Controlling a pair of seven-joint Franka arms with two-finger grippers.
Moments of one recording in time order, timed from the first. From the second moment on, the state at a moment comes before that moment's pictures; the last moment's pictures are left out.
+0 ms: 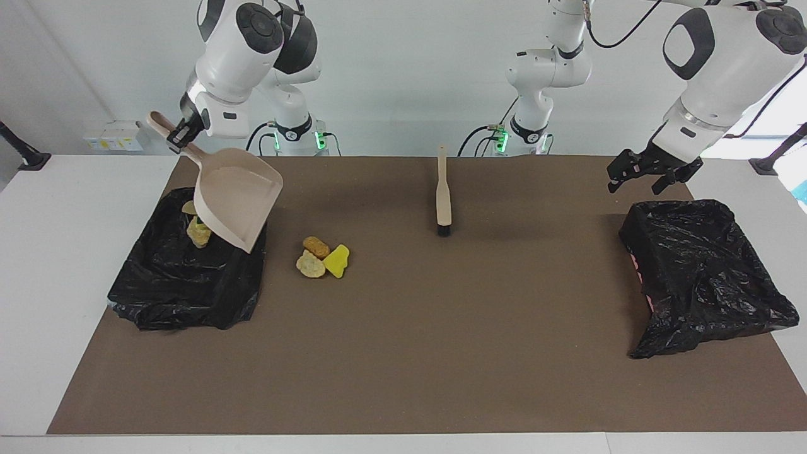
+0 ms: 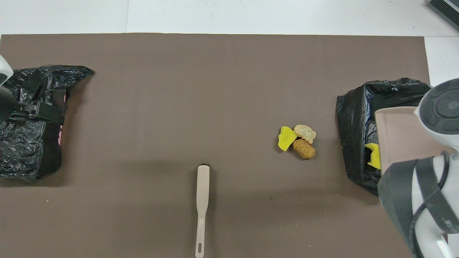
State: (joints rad) left arm -0.05 0.03 0.02 -1.63 -0.02 1.60 0.06; right arm 0.06 -0.12 0.16 -1.81 -0.59 1.41 -0.94
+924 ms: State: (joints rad) left arm -0.05 0.01 0.01 -1.63 -0.01 1.60 0.06; right arm 0.34 0.28 0.18 -1.59 -0.03 1.83 0.52
